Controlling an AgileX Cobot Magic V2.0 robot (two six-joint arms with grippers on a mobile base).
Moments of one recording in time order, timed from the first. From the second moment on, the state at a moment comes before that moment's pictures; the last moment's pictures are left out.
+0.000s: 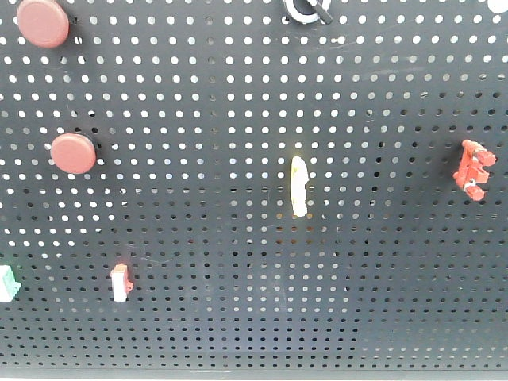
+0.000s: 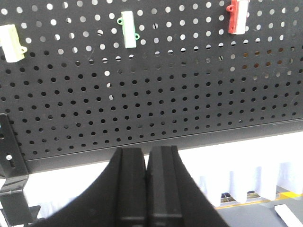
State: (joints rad) left arm -0.14 -0.01 0.03 -0.10 0.08 0.17; right arm -0.03 0.02 0.02 -0.11 0.21 0.02
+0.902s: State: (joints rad) left arm -0.14 -0.01 0.03 -0.10 0.09 0.17; right arm -0.04 -0.01 0.03 -0.06 0.10 0.07
